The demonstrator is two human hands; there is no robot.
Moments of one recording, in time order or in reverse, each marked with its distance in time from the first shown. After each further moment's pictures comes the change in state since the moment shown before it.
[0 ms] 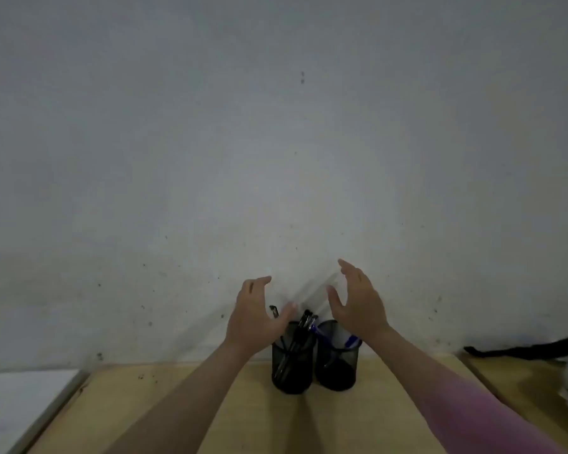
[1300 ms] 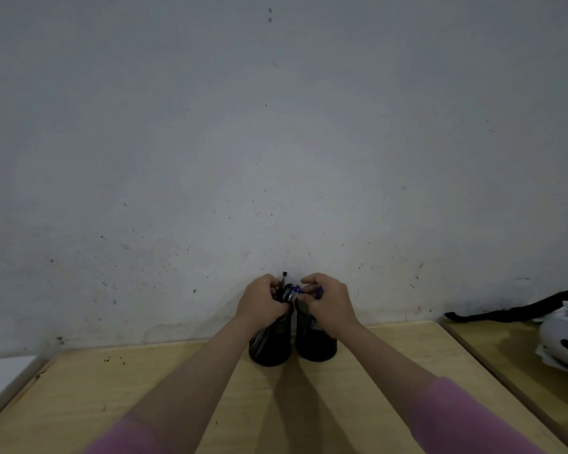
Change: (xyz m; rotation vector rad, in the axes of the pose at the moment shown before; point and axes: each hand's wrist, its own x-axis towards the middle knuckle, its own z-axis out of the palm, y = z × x) left_hand 0.013 -0.017 0.080 -0.082 -0.233 -0.181; right_hand -0.041 0.006 0.034 0.385 -0.113 0.353
